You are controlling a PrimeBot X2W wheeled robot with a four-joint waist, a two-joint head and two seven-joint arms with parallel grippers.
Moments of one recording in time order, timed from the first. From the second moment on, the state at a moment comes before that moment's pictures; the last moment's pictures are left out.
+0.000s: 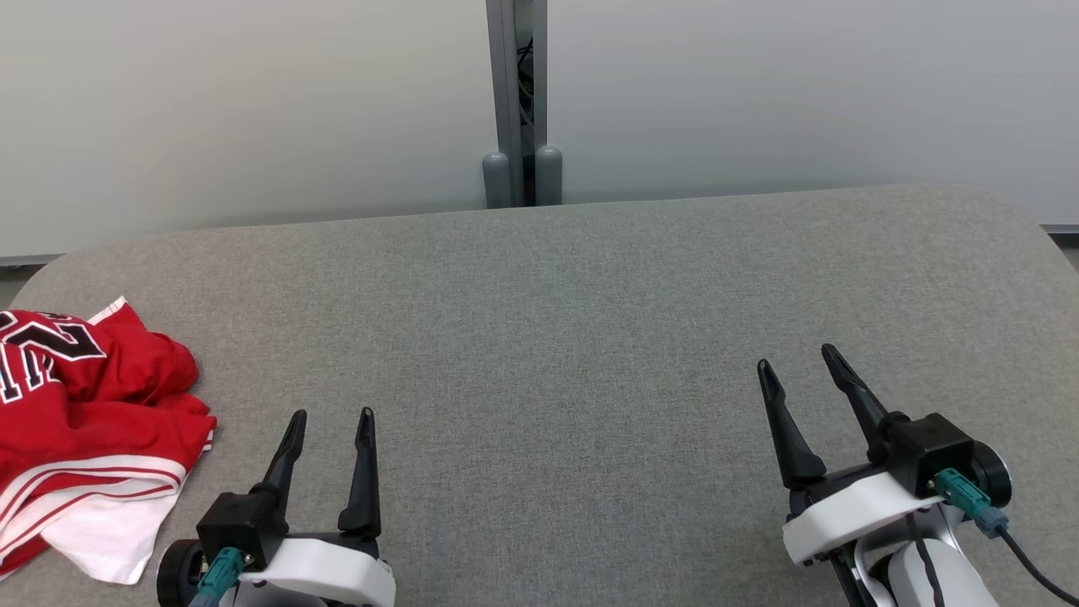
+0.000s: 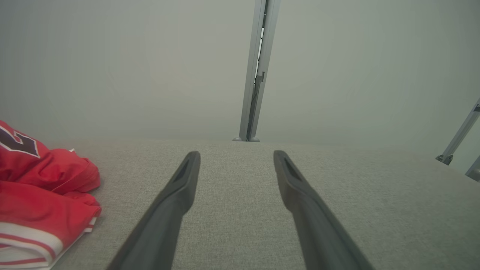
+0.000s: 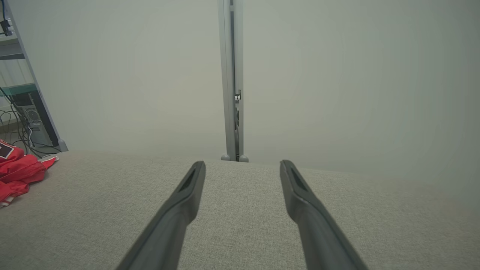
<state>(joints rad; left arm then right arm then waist) -0.03 0.05 -0.15 0.23 -0.26 0.05 -0.26 -0.20 -0.05 0.15 0.32 0.12 0.13 -0.26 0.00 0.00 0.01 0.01</state>
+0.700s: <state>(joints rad) -0.04 0.05 -0.15 0.24 -0.27 0.05 -0.26 -0.20 -0.05 0.14 0.34 0.14 0.13 -0.26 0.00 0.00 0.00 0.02</state>
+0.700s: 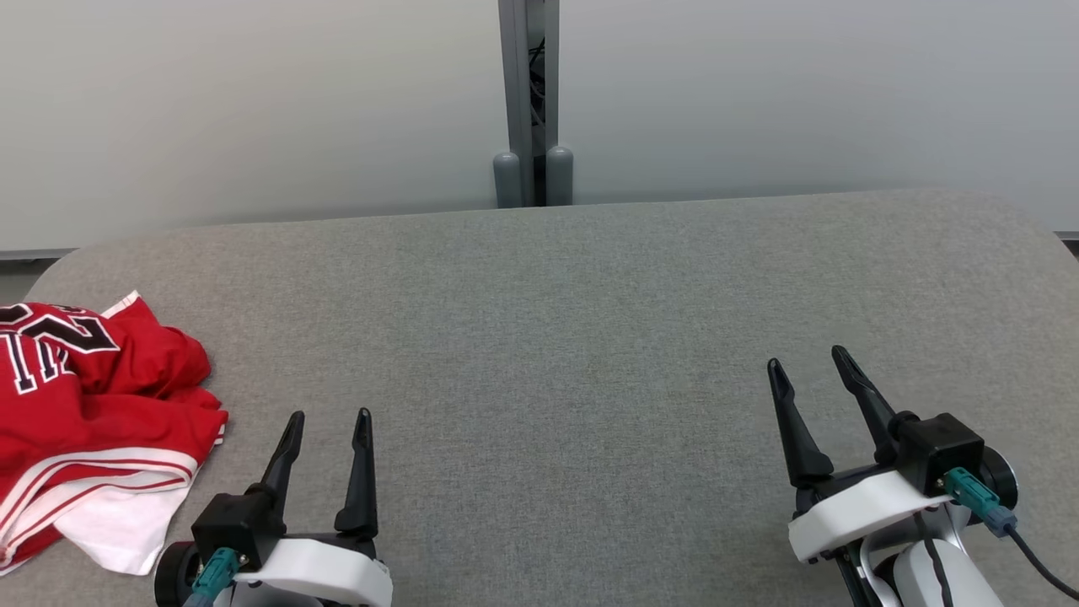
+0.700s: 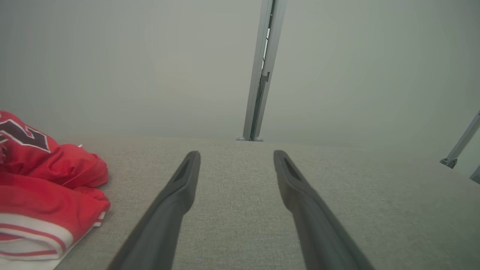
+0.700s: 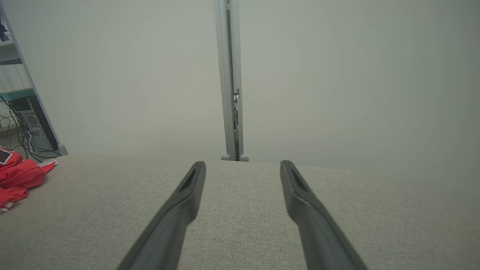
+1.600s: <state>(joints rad) 0.02 0.05 -0.03 0.23 -0.27 0.02 -0.26 -0.15 -0.05 0.22 0.29 0.19 0.13 -0.26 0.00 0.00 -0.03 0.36</state>
